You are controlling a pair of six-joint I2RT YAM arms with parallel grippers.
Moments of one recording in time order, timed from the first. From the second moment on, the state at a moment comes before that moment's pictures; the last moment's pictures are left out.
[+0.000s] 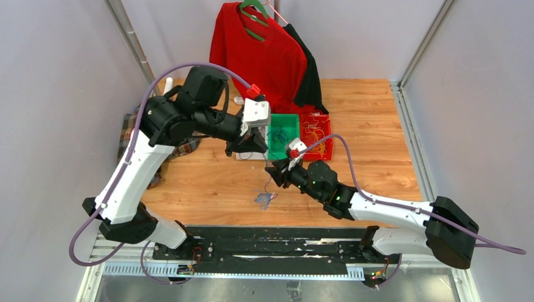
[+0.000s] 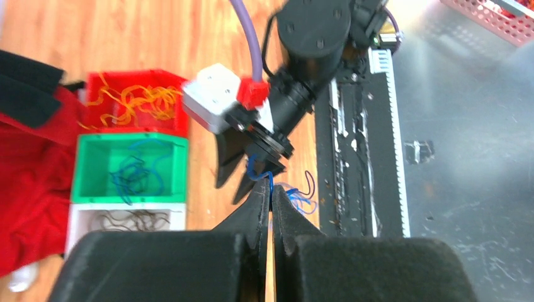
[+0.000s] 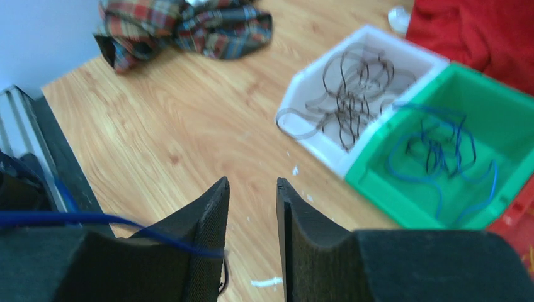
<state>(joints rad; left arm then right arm) -0.74 1.43 2.02 -1.30 0.72 0.54 1.03 1.17 0.58 0.51 0.14 0.12</state>
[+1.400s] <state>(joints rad) -0.74 1.52 2.28 -1.31 0.53 0.57 1.02 1.13 0.60 0.42 0.02 0.07</state>
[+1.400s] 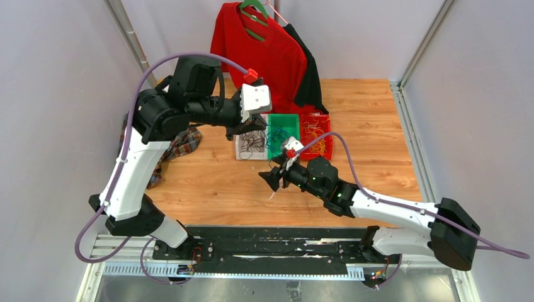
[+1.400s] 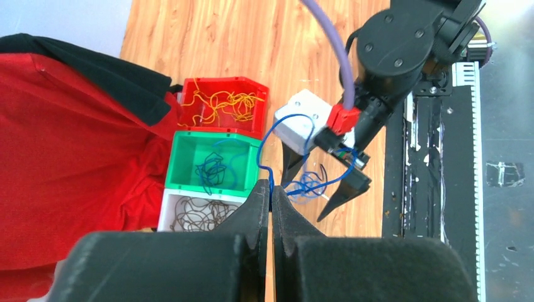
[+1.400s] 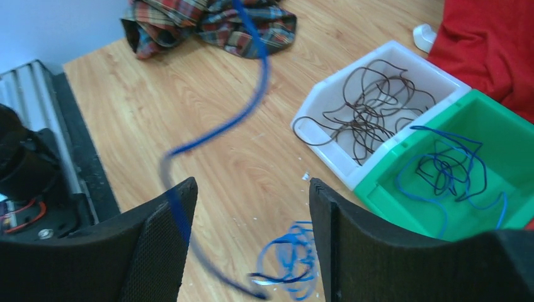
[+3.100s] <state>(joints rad) -0.70 1.72 2.03 -0.87 0.26 0.59 0.85 0.81 0.27 0.35 0.39 0.28</state>
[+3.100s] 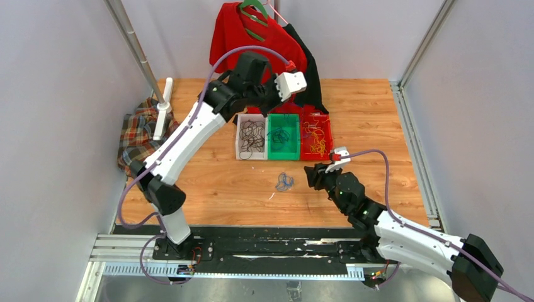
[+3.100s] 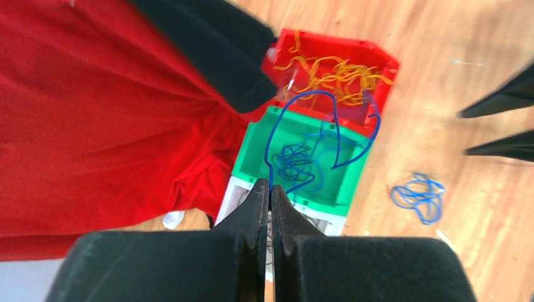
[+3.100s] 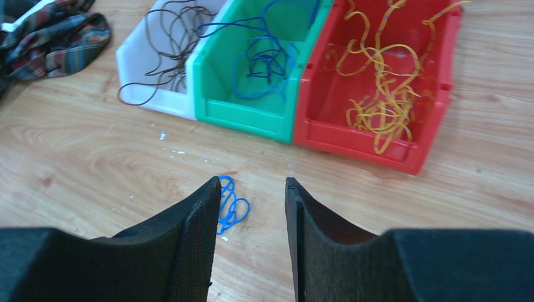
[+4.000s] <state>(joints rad) -0.60 2.03 1.93 -0.70 0.17 0.58 0.84 0.73 0.25 0.27 0.51 0.29</state>
